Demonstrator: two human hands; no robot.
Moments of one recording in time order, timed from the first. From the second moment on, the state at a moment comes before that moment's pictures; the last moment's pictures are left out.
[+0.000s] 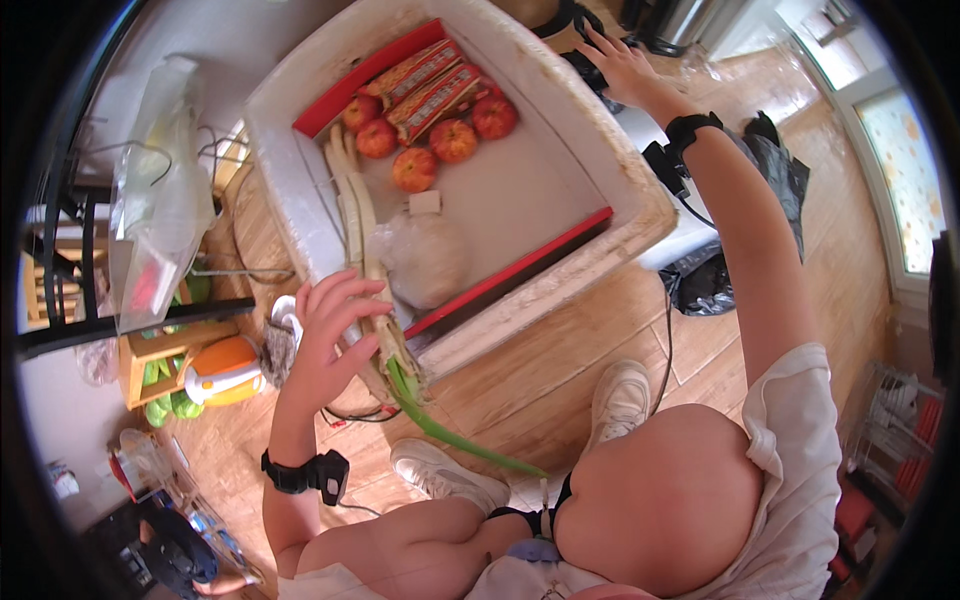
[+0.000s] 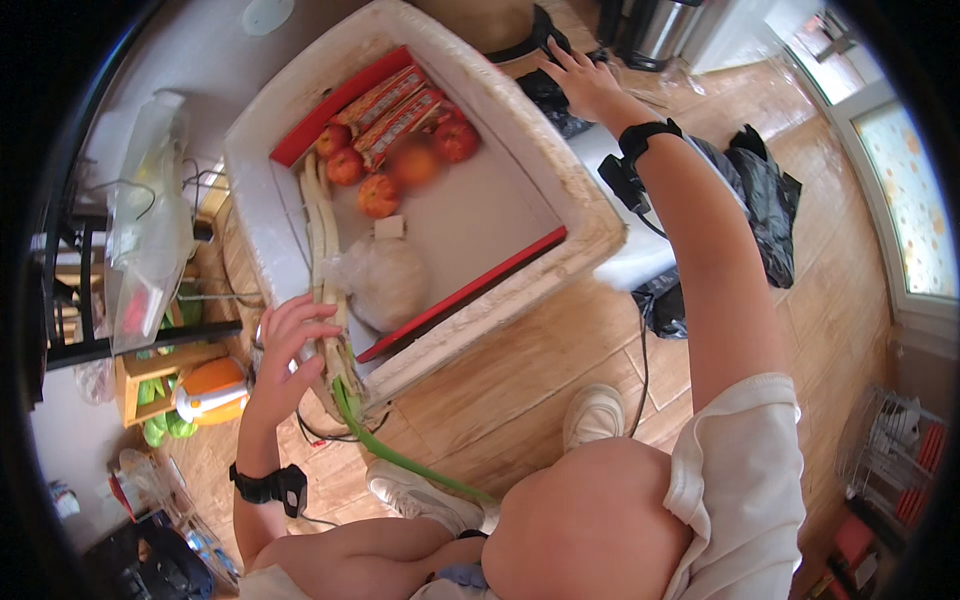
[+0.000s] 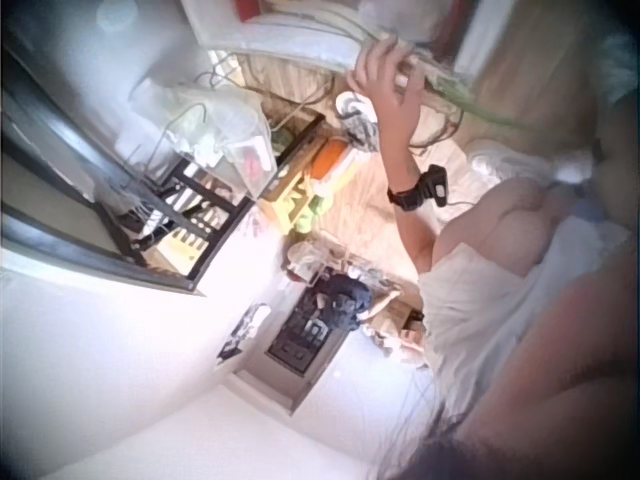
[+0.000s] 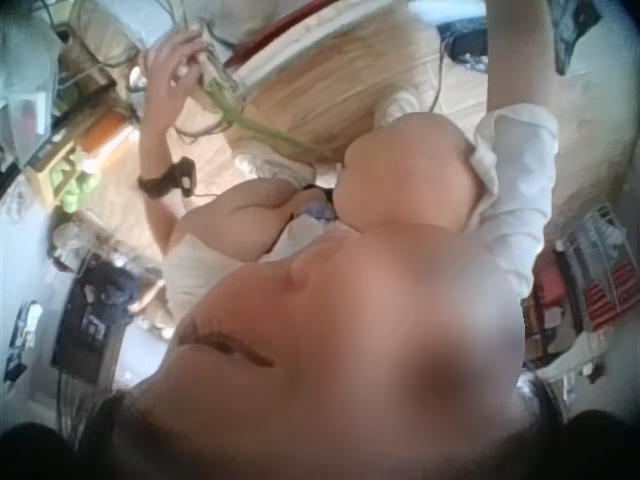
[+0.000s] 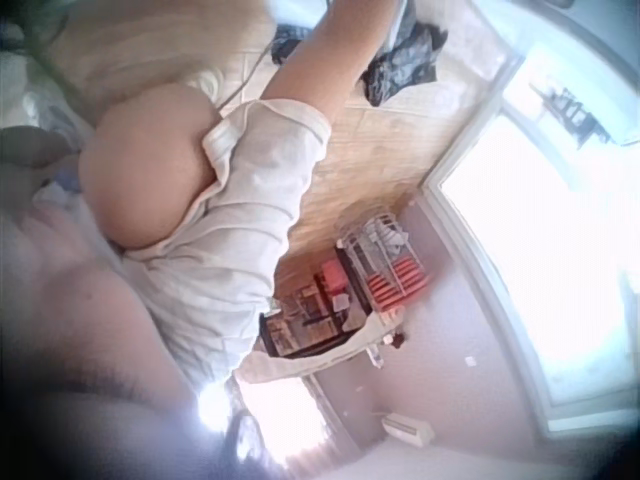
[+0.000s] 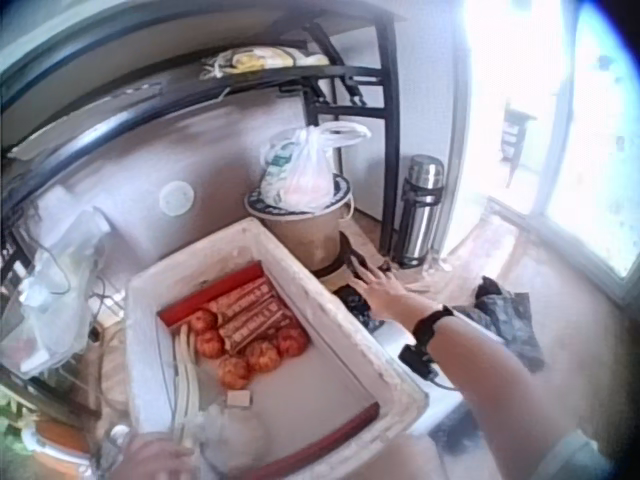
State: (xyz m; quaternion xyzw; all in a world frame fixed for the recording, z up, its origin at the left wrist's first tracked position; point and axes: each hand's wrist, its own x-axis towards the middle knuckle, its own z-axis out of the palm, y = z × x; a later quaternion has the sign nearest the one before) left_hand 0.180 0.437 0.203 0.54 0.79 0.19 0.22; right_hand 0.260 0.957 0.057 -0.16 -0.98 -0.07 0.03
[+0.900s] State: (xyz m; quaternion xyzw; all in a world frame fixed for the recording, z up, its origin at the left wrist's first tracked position) left_hand 0.127 0.541 0.122 0.70 0.65 -0.08 0.27; right_hand 0.297 0.817 0.293 -0.14 -0.79 0.43 0.40
